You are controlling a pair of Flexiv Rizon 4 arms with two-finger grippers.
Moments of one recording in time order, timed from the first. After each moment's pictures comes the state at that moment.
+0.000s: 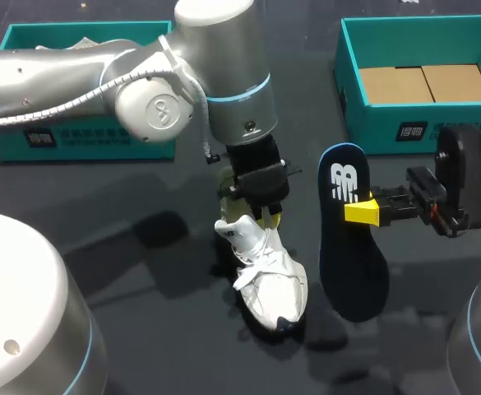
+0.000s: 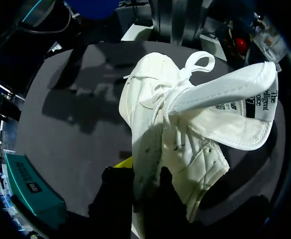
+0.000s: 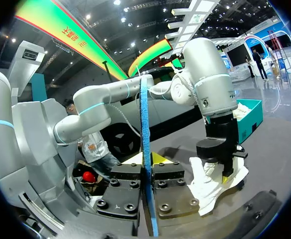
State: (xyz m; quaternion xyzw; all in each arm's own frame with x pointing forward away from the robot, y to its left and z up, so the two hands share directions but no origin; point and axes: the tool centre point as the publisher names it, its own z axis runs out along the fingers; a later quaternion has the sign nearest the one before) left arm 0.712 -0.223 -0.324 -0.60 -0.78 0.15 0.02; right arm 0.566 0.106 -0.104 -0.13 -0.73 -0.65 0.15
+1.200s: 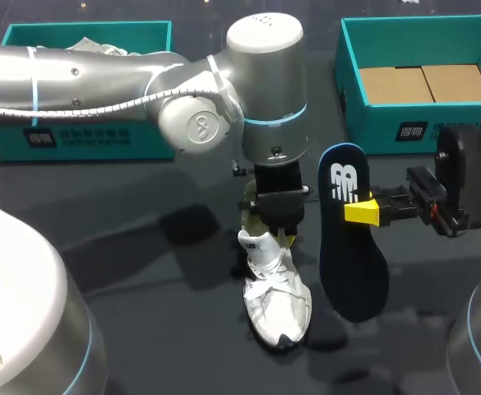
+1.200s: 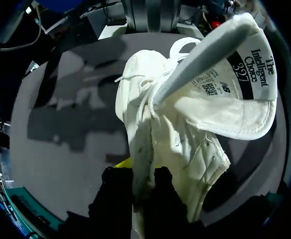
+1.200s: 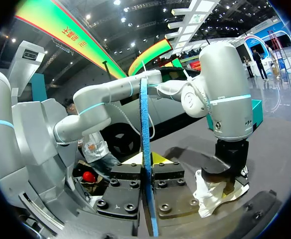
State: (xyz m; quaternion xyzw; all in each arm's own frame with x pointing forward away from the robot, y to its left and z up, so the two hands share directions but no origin) left arm 0.701 -0.251 -0.368 -0.69 -0.71 0.13 0.05; right arm 0.566 0.106 -0.104 -0.13 -0.73 -0.65 0.15
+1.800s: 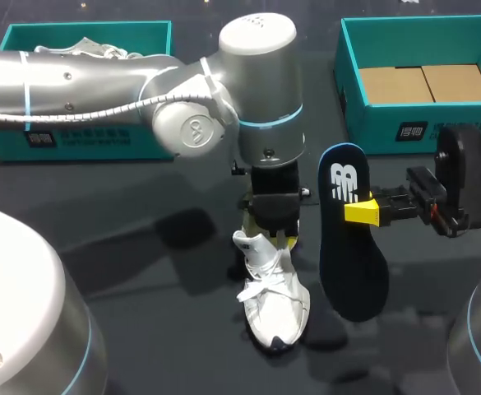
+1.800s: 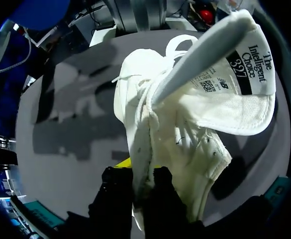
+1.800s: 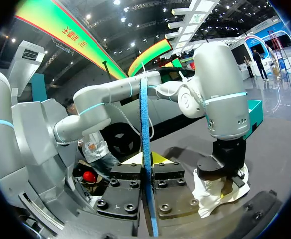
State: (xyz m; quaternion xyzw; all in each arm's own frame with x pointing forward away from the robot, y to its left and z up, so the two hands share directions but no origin) left arm 0.696 -0.254 -0.362 -0.73 -0.67 0.14 0.02; right arm 0.566 0.106 -0.104 -0.13 -0.73 -0.65 0.15
